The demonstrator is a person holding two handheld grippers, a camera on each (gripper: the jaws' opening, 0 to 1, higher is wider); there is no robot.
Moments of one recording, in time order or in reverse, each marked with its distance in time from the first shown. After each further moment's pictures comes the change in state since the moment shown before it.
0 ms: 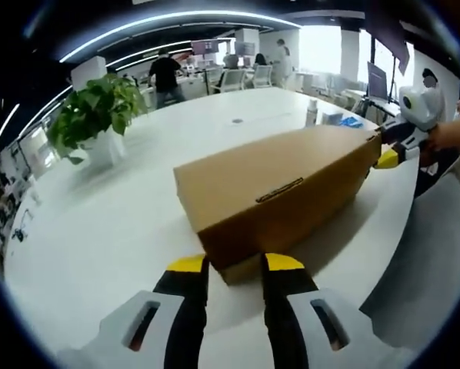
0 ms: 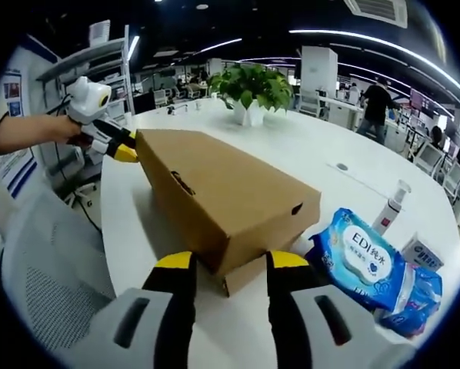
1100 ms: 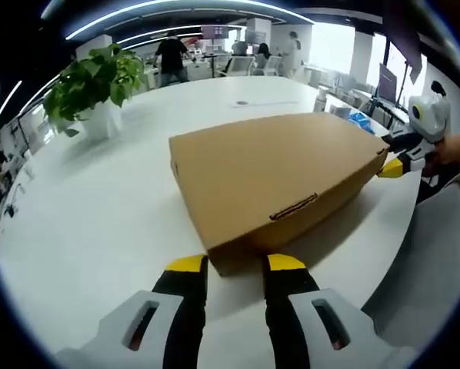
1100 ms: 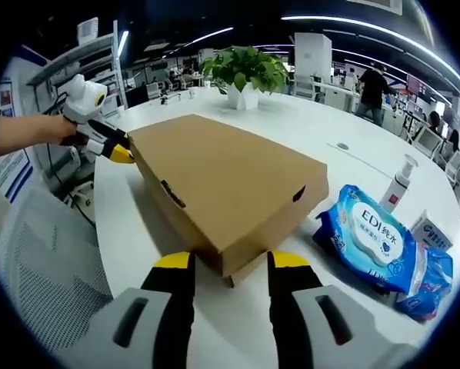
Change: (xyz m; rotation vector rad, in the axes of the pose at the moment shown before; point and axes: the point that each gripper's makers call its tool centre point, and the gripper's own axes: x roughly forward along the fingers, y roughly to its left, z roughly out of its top) left arm 0.018 -0.001 -0.024 -0.099 0.063 -0.016; right arm 0.011 0.000 -0.023 0.057 0.051 -0.005
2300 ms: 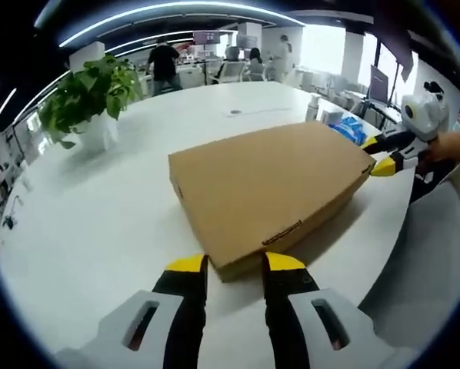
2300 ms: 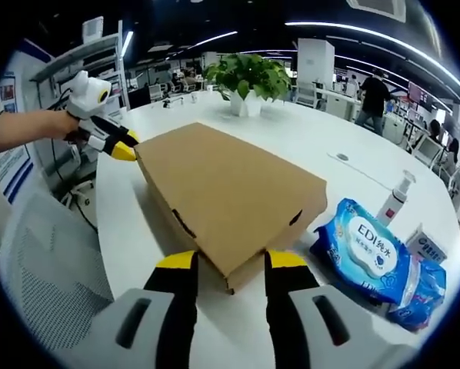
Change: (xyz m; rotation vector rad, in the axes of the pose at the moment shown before) left arm -0.006 0.002 0.018 0.033 -0.025 -0.036; right arm 0.000 -0.001 0.017 -0.031 -0.014 -0.008
